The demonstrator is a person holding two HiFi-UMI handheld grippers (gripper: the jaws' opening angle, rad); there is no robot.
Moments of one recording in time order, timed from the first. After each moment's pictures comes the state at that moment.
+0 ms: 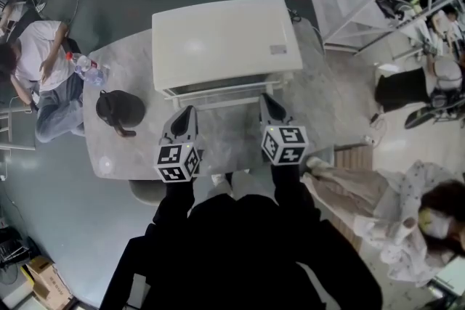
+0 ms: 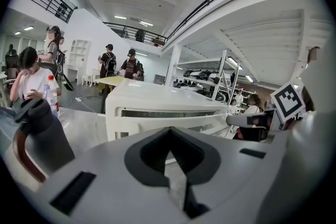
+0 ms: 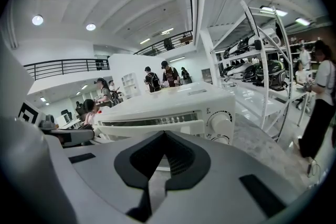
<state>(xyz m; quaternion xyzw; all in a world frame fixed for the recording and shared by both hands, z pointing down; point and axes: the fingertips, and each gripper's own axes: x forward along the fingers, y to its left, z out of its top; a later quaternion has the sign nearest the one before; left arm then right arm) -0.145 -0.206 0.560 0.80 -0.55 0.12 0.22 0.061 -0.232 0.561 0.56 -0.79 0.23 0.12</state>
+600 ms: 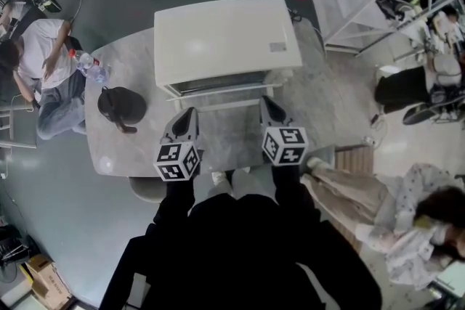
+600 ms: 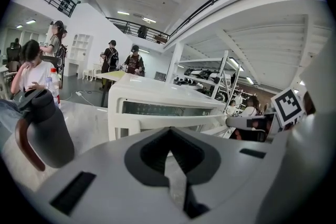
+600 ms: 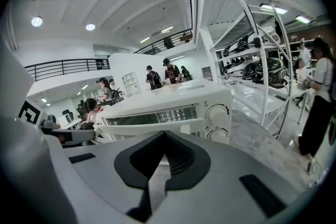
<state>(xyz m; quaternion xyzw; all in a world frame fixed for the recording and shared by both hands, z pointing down) -0.145 -0.189 0.567 0.80 -0.54 0.12 0.25 0.062 -0.215 0.568 0.55 -0.79 0.24 0.12</state>
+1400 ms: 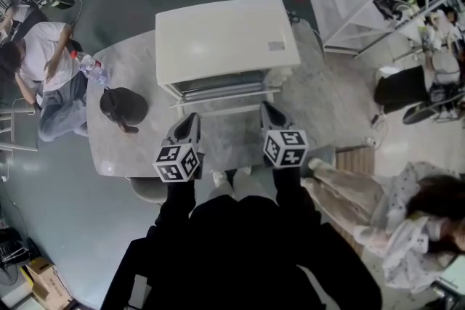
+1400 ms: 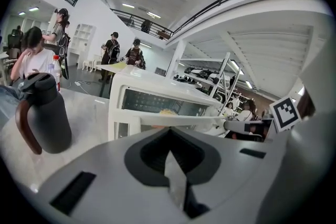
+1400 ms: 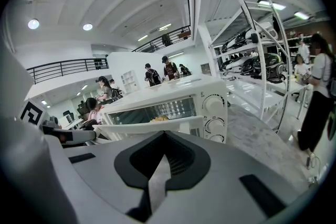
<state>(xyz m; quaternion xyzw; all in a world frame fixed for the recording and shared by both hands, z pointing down) -0.142 -0.167 0.578 0.79 -0.52 0.10 0.29 0.065 -0.192 0.581 0.55 -0.78 0.26 0.13</state>
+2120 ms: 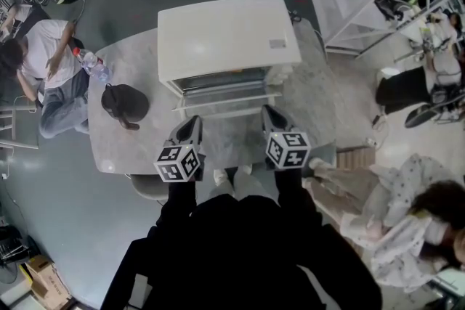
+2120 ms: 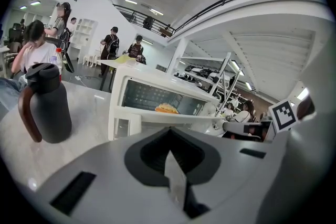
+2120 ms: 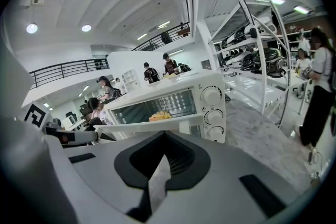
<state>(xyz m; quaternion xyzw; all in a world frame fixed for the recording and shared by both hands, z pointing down) -0.139 -0.149 0.587 0.79 -0.52 0.10 0.31 0.069 -0.174 0.591 0.54 -0.78 0.28 0.13</state>
